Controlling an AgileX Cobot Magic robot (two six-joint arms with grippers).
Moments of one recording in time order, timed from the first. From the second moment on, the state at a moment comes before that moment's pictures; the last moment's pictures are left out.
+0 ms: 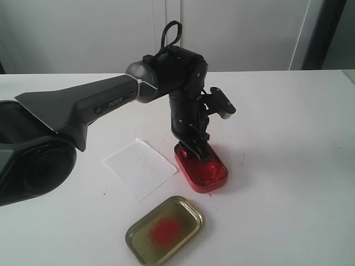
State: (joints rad) left arm -0.76 2.46 -2.27 0.01 1.23 0.50; right arm 0.06 0.00 0.00 -0.04 0.36 0.08
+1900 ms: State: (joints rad) left arm -0.76 2.38 -2.32 0.03 1.25 0.50; right arm 0.06 0.00 0.00 -0.04 0.36 0.08
